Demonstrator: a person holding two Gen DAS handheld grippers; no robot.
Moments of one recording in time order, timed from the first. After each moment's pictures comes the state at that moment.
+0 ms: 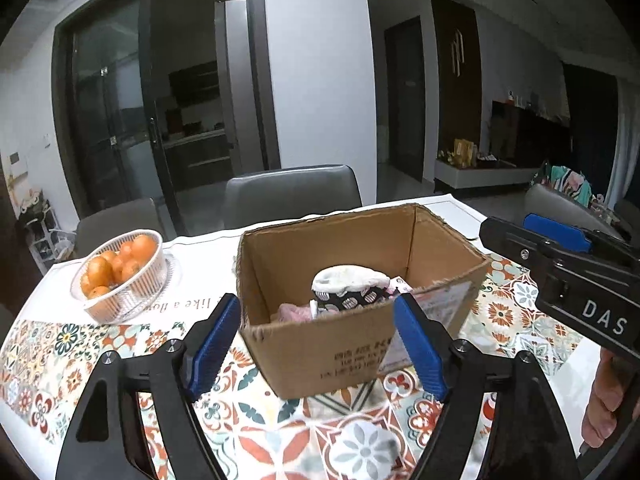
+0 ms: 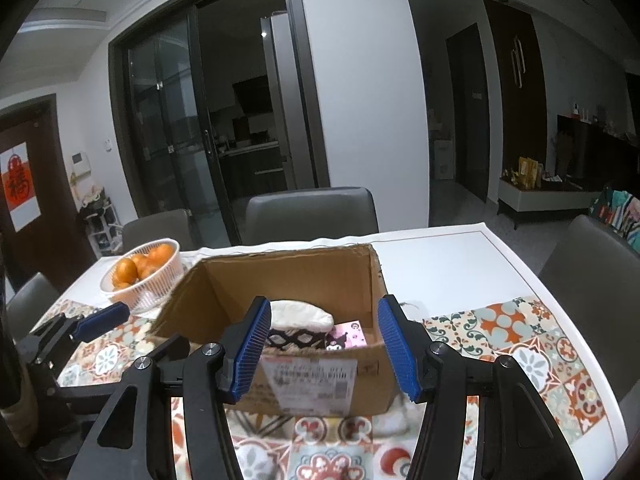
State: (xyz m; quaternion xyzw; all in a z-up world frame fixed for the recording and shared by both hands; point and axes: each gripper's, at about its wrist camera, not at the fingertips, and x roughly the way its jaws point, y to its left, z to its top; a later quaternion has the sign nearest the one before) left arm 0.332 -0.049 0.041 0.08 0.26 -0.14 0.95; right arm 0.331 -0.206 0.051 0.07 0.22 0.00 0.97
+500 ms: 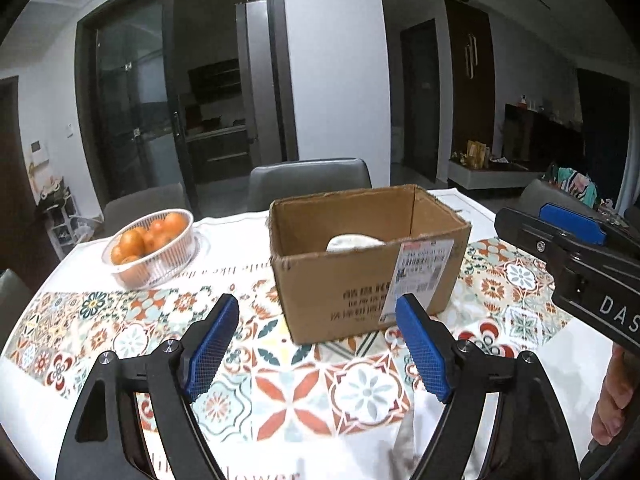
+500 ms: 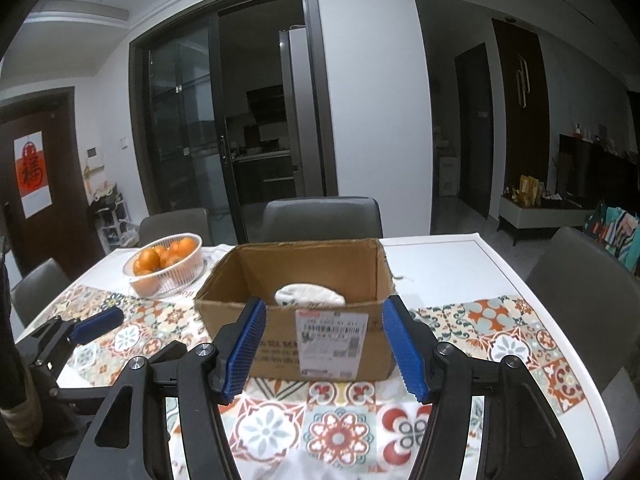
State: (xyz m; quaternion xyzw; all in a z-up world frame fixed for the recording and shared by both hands) left arm 0.260 -0.026 0.039 0.07 0.26 -0.11 0.96; right arm 0.258 -0.185 0.057 0.04 0.21 0.01 0.98
